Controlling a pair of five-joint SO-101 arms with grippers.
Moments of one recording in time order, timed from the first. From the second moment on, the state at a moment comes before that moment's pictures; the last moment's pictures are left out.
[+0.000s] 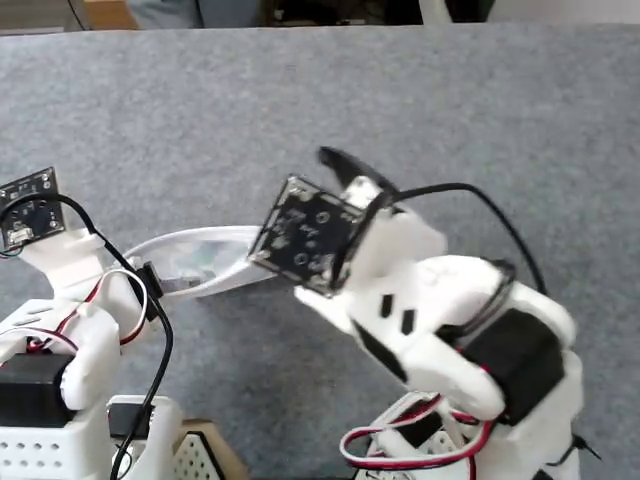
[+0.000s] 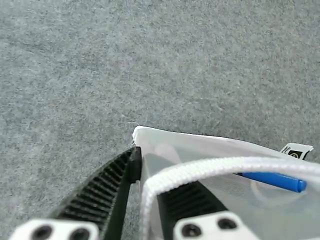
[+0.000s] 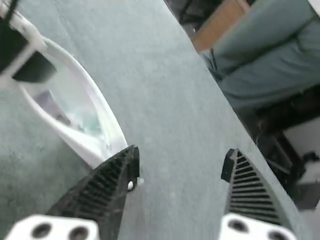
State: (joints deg) left arm -4.8 -62.9 34.2 90.8 19.4; right arm -36.6 -42.6 -5.4 91.1 30.3
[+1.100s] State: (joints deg) left arm -4.8 -62.9 34.2 90.8 11.8; right arm -45.5 -34.4 9.9 90.2 40.4
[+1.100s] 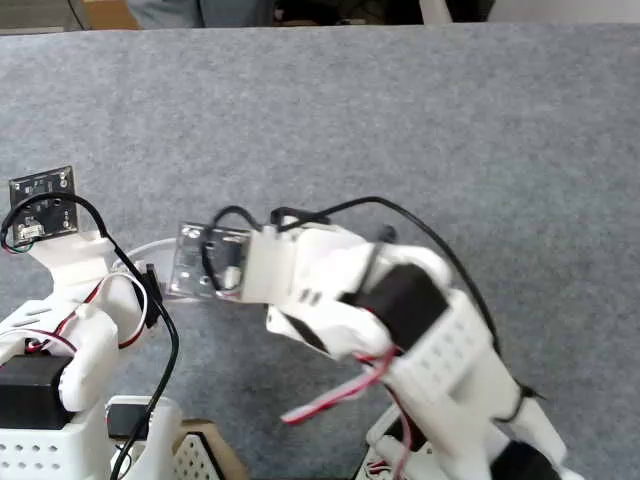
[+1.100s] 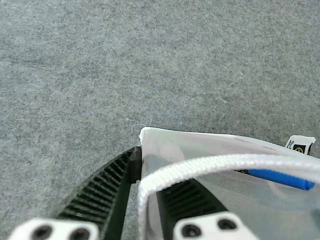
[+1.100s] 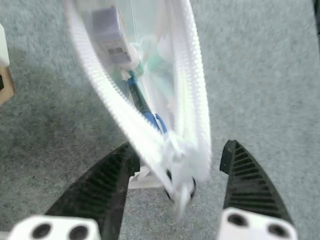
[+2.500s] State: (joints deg) left arm -6.3 -62.0 18.1 100.4 15.7; right arm -44.3 -37.1 10.2 87.2 32.0
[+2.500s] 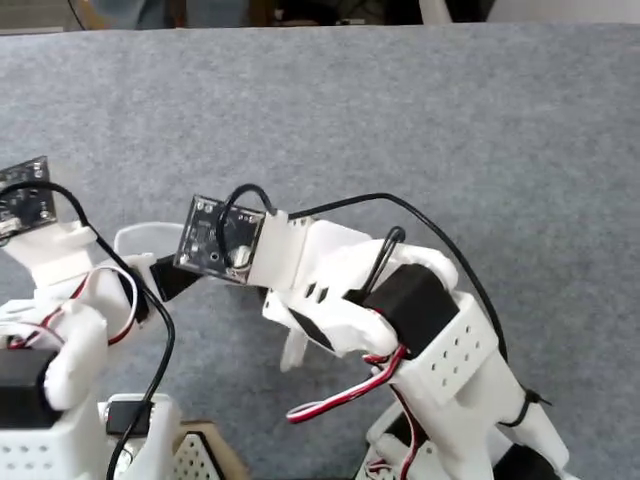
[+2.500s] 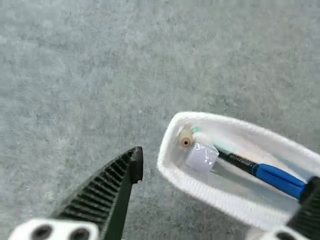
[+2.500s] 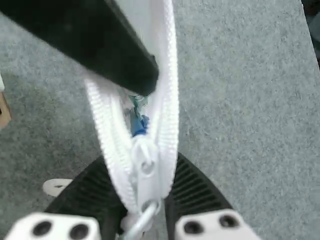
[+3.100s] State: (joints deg) left arm -6.2 -78.8 11.5 100.6 16.1; right arm -36.7 -37.1 10.1 81.1 24.0
